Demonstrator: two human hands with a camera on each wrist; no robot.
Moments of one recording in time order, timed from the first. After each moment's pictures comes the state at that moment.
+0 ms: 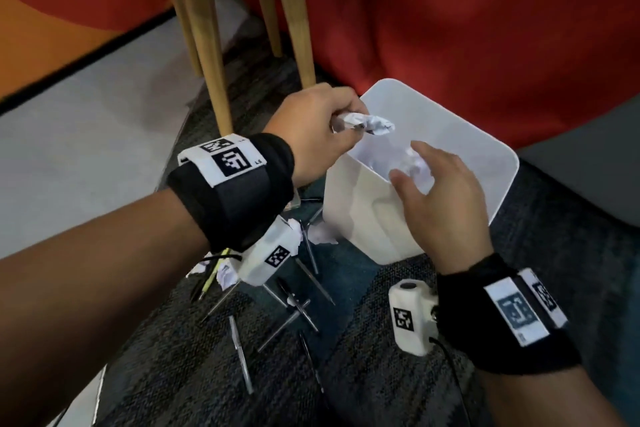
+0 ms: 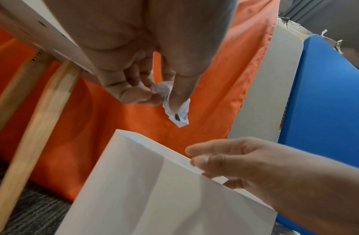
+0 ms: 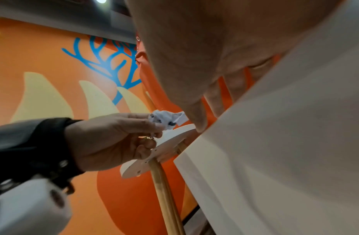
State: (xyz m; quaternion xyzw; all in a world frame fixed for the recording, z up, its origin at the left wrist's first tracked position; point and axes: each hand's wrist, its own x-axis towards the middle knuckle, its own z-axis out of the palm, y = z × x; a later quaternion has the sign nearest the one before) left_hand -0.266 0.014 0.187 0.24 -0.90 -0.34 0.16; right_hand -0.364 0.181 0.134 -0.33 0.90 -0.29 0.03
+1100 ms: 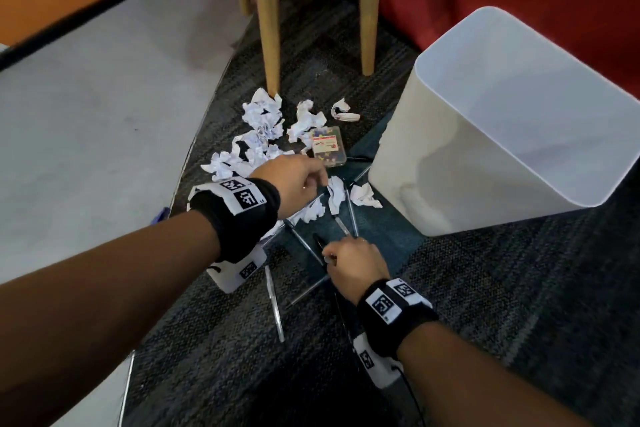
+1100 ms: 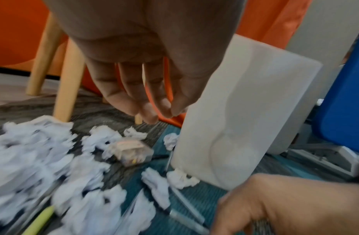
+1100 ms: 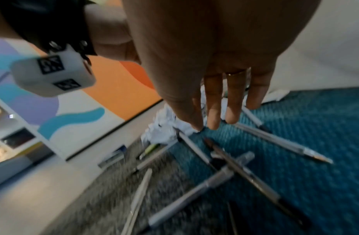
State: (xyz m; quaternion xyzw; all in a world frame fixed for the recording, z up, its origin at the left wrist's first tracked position) left_hand -0.159 -0.006 0.034 0.31 -0.90 -0.29 -0.12; right_hand -0.235 0.166 -0.059 -0.53 0.78 -0.03 0.32
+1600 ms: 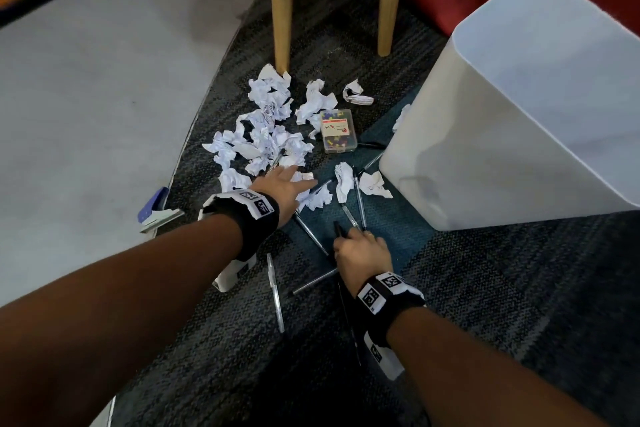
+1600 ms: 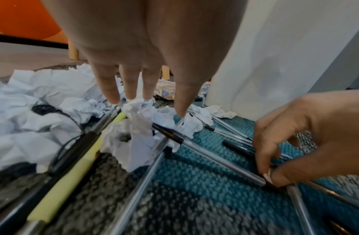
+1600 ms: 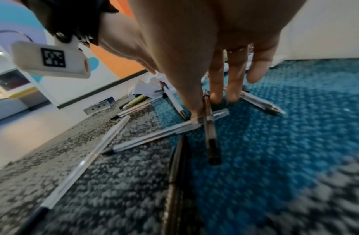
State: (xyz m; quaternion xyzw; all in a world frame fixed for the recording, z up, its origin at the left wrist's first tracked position) left_hand -0.128 -0.014 -0.079 0.31 -0.88 -0.19 -0.29; right_hand -0.231 0.170 -0.110 -0.55 0.79 0.08 0.25
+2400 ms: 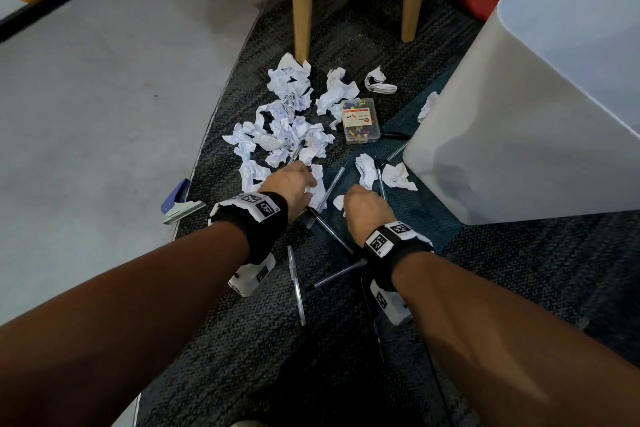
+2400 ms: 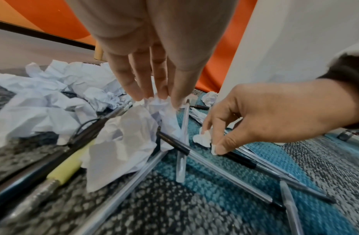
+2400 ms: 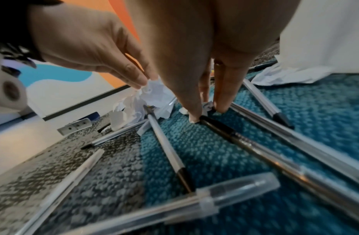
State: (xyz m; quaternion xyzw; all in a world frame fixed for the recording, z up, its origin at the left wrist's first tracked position) left_hand -0.109 -0.012 -0.079 0.36 -0.89 -0.26 -0.13; right_hand -0.241 0.100 -0.104 -0.57 0.77 0.06 0.27
